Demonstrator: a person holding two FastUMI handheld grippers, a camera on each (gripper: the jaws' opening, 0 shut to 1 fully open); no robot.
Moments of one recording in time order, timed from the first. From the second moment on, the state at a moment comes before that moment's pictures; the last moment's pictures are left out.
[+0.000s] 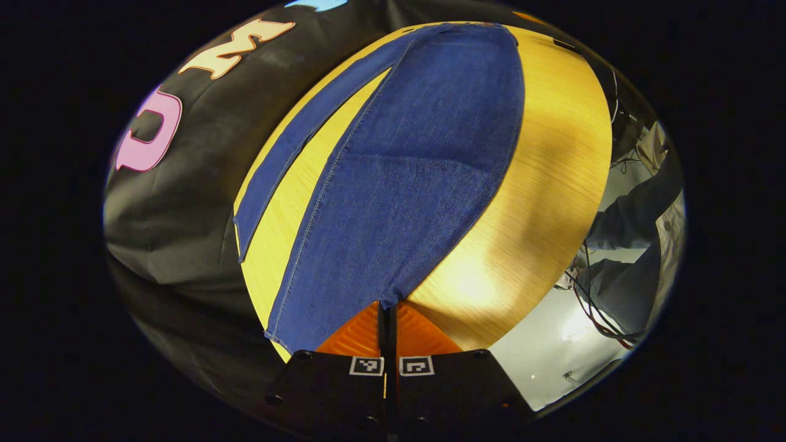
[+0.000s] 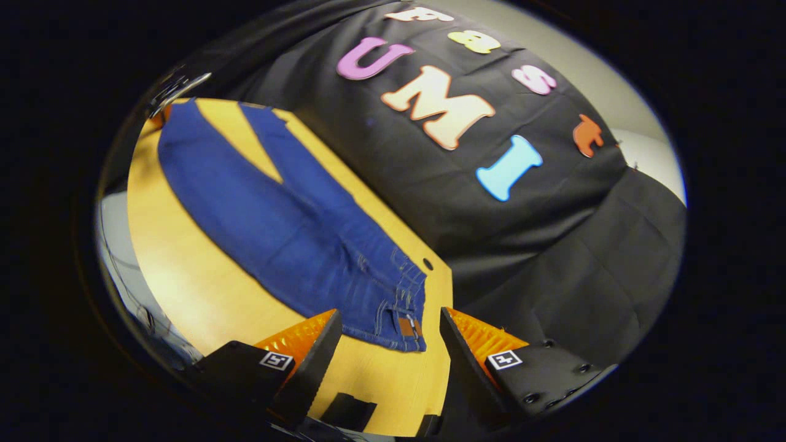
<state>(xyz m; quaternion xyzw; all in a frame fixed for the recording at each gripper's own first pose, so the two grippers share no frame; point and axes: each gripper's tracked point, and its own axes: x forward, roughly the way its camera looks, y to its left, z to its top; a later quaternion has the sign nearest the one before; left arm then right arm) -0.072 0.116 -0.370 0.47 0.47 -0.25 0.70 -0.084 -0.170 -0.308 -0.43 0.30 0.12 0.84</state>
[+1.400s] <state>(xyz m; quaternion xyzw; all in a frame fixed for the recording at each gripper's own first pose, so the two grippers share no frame) -0.047 0.118 -0.346 0.38 0.51 -0.05 0.77 -0.018 -0.177 -0.409 -0.49 0.31 0.20 0.79</state>
